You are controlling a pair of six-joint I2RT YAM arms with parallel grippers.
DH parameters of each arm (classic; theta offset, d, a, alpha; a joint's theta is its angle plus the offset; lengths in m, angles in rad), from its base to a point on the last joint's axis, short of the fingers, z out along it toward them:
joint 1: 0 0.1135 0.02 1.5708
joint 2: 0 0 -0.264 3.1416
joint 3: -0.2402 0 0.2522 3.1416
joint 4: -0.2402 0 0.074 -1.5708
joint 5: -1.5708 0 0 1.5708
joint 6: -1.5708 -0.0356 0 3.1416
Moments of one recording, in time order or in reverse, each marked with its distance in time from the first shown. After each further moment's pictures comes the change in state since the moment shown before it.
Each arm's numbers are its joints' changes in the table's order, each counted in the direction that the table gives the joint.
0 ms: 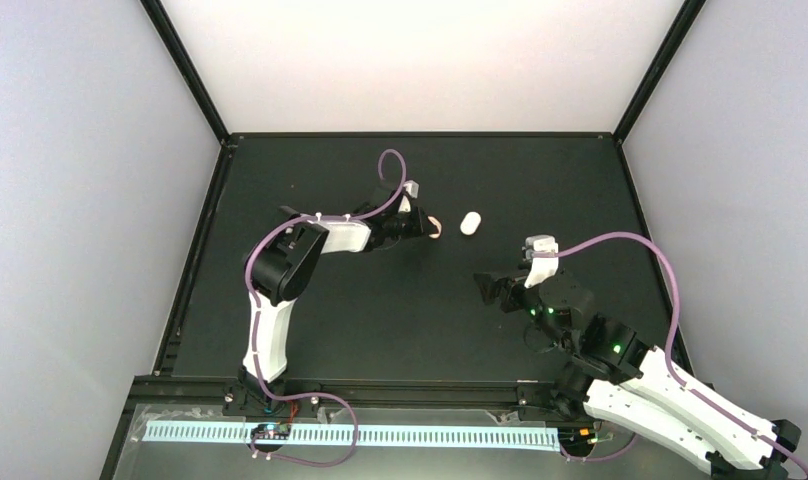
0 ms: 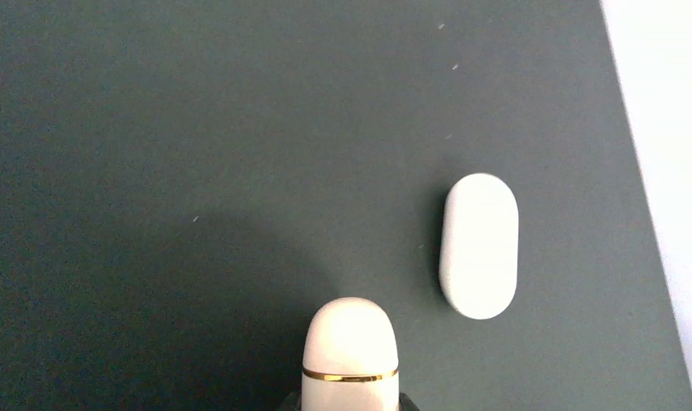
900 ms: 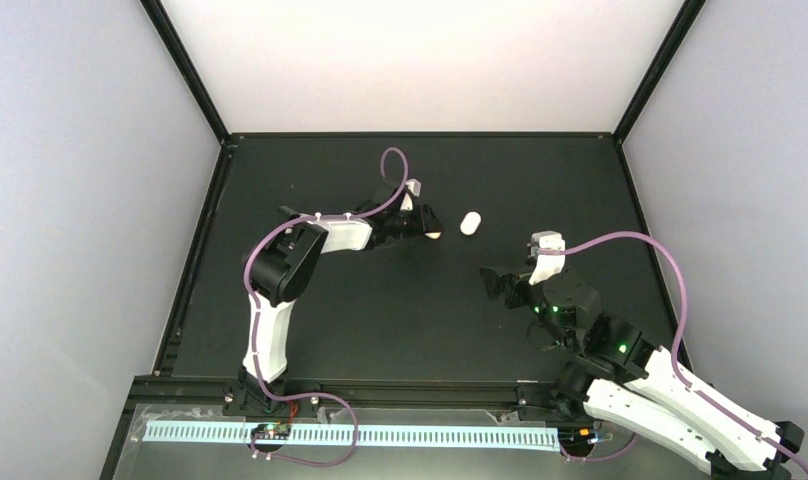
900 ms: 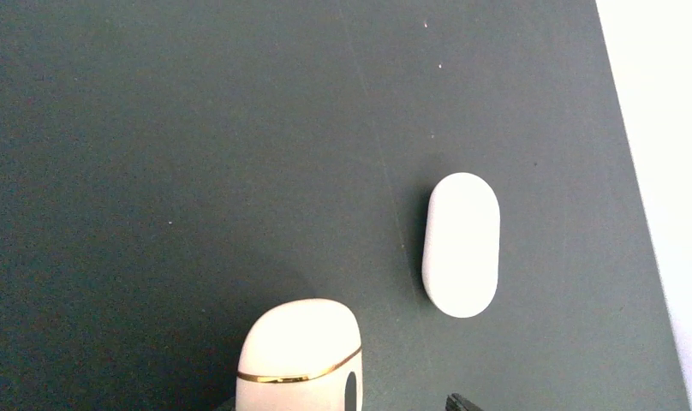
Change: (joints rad) left arm -0.002 -0.005 -0.026 -0.056 -0.001 -0.007; right arm 0.000 -0.004 -0.040 -0.026 -0.053 0.034
